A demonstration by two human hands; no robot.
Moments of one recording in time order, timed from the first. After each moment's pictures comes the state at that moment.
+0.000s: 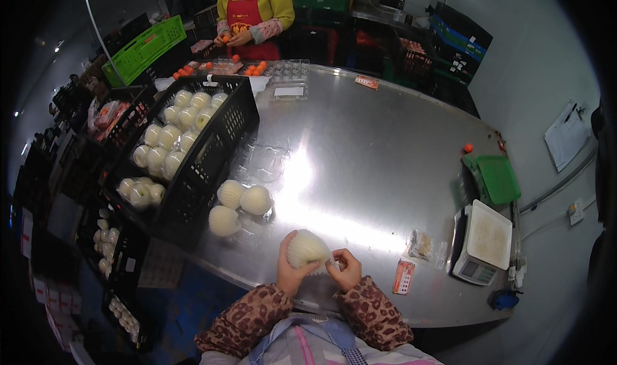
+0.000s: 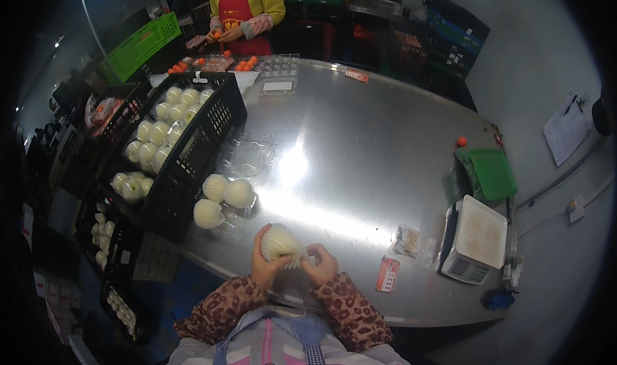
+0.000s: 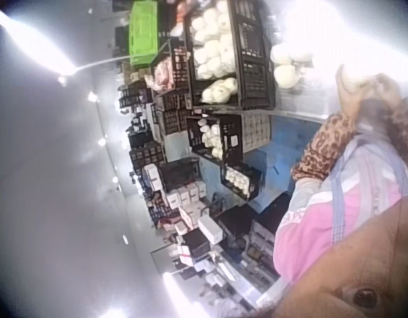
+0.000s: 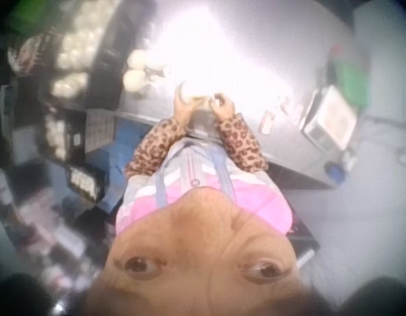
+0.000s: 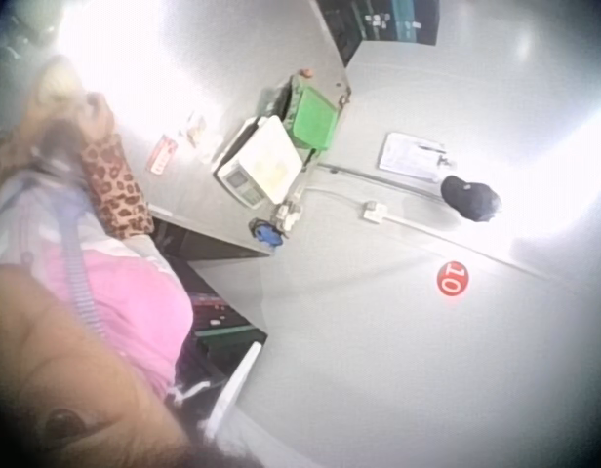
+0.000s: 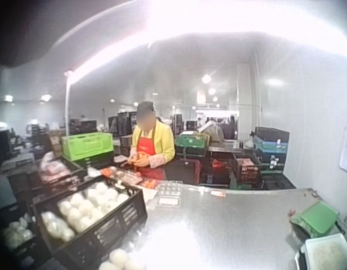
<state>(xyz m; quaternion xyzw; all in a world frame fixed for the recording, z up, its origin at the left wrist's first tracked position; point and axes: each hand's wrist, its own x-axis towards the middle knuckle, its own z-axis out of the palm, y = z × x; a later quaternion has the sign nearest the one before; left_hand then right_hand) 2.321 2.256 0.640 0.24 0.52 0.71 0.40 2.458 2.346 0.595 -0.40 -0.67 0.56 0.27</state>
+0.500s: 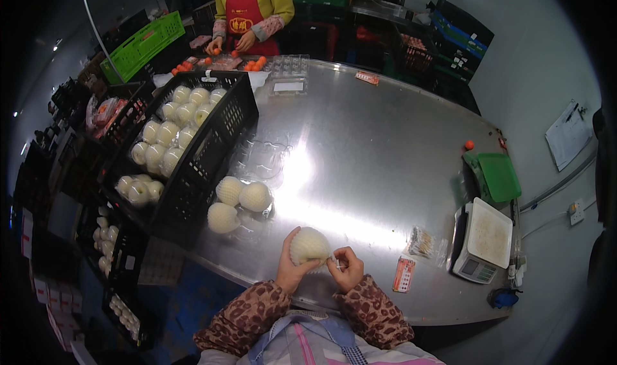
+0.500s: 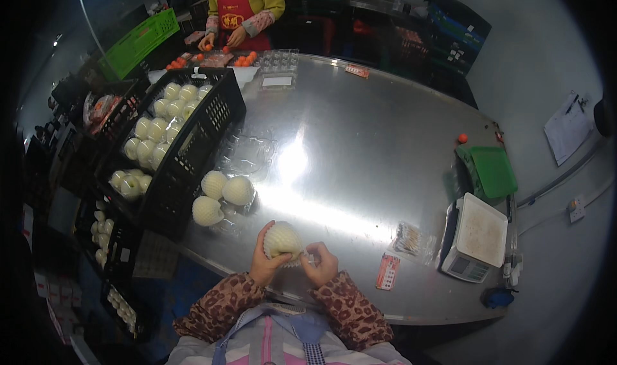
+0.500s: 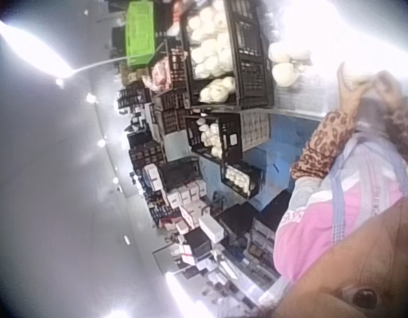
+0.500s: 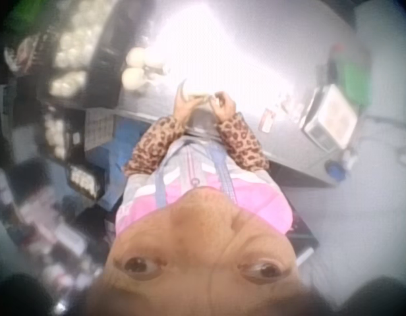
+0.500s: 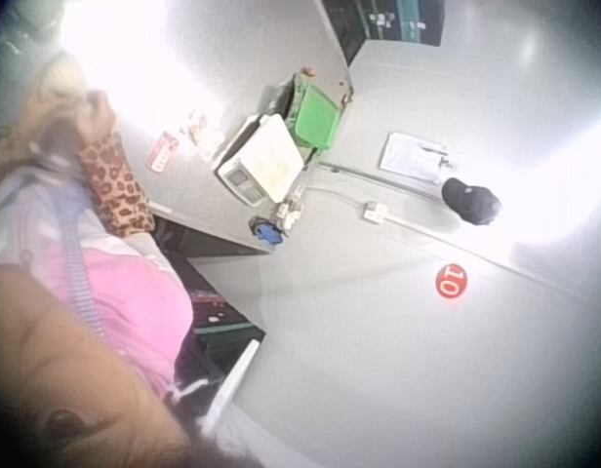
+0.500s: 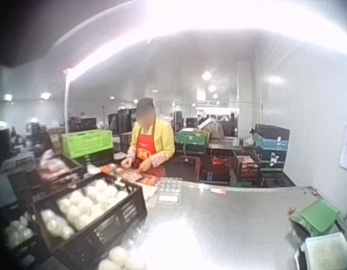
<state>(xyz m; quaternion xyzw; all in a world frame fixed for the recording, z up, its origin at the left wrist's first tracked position) 2.317 2.257 0.640 0.21 0.49 0.70 0.47 2.462 2.341 0.612 -0.37 -0.70 0.53 0.31</state>
